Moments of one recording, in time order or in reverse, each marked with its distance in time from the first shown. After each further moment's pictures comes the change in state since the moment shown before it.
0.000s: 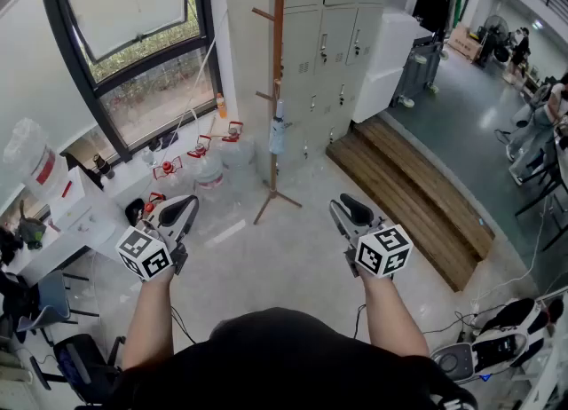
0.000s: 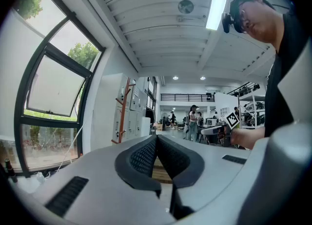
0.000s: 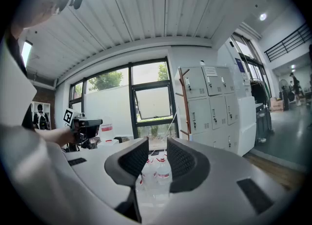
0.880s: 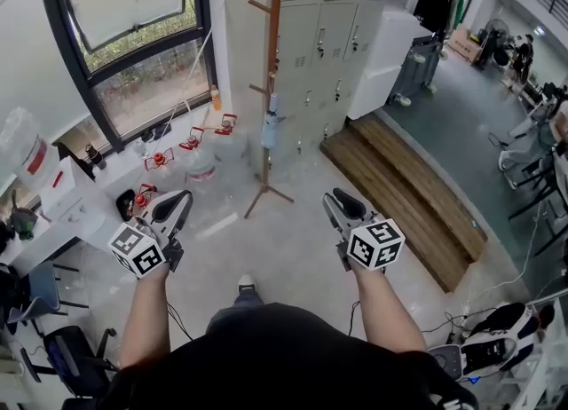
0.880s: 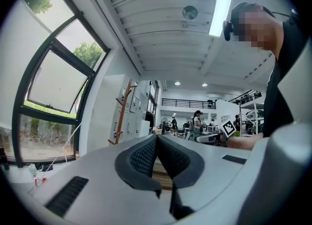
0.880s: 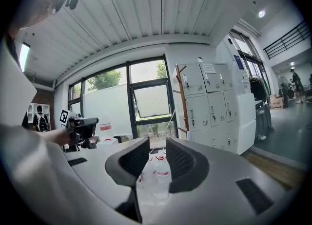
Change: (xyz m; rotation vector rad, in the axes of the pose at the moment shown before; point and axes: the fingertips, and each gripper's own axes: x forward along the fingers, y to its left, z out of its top) left arm 0.013 -0.008 -0.007 -0.067 -0.046 0.005; right arm 0.012 -0.026 -0.016 0.022 0.016 0.001
